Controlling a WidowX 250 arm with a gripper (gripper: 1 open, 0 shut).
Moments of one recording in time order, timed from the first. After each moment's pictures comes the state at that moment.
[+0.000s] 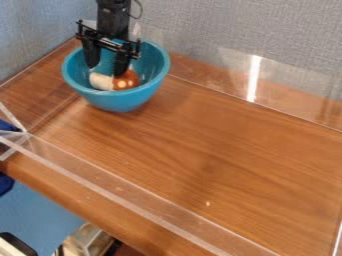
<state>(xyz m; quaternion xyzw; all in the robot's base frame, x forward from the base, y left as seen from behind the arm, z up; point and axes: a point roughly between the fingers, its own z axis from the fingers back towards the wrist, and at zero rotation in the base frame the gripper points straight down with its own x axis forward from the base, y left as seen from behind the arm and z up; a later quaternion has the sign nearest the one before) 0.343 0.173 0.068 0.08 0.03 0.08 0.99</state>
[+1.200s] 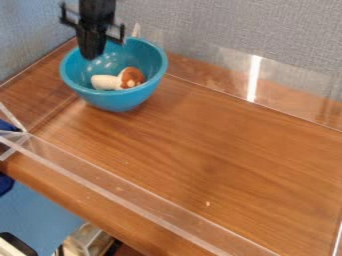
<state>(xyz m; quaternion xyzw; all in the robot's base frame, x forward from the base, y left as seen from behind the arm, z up) 0.325 0.167 0.127 0.08 -0.01 0.05 1.00</state>
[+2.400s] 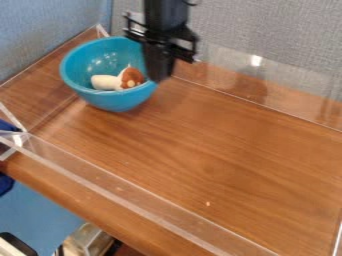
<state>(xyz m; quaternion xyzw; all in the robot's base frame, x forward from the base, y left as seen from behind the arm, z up) 0.299 0.021 0.126 -0.01 0.01 -0.10 0.99</state>
